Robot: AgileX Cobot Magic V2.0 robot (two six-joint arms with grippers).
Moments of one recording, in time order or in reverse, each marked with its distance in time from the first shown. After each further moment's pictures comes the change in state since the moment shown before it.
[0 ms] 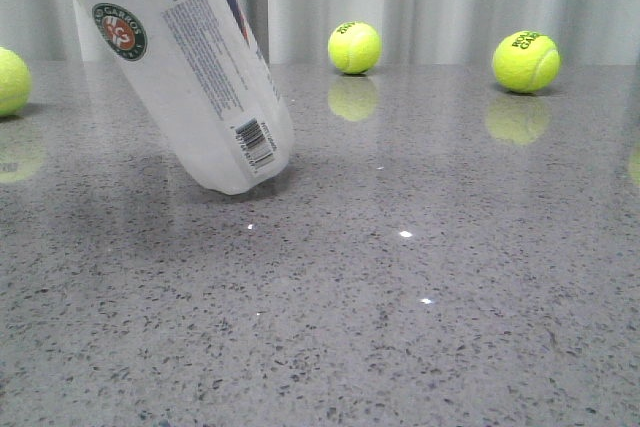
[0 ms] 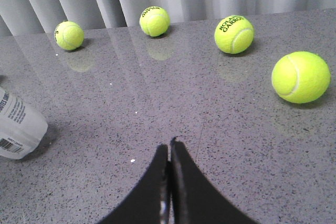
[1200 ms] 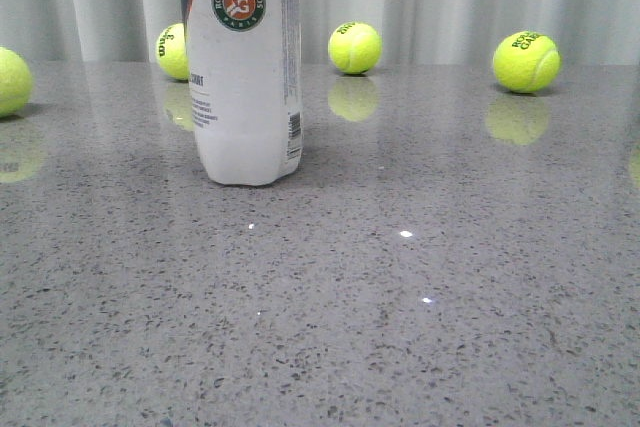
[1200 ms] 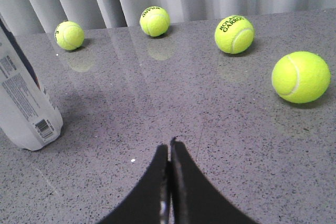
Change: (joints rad) left arm 0.000 0.173 -0.185 -0.061 -0.271 -0.003; right arm 0.000 0.000 0.000 0.000 0.000 0.000
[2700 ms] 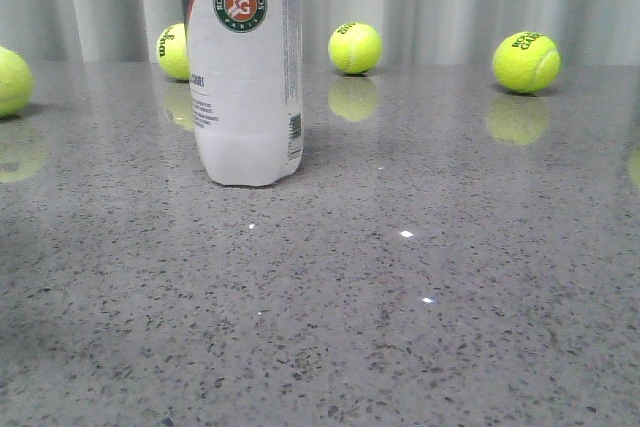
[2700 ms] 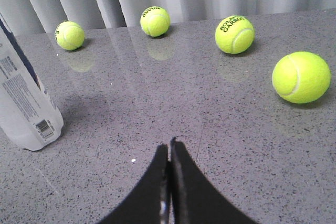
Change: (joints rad) left arm 0.000 -0.868 1.234 -0.135 -0.909 0.012; right arm 0.000 0.000 0.000 0.000 0.000 0.000
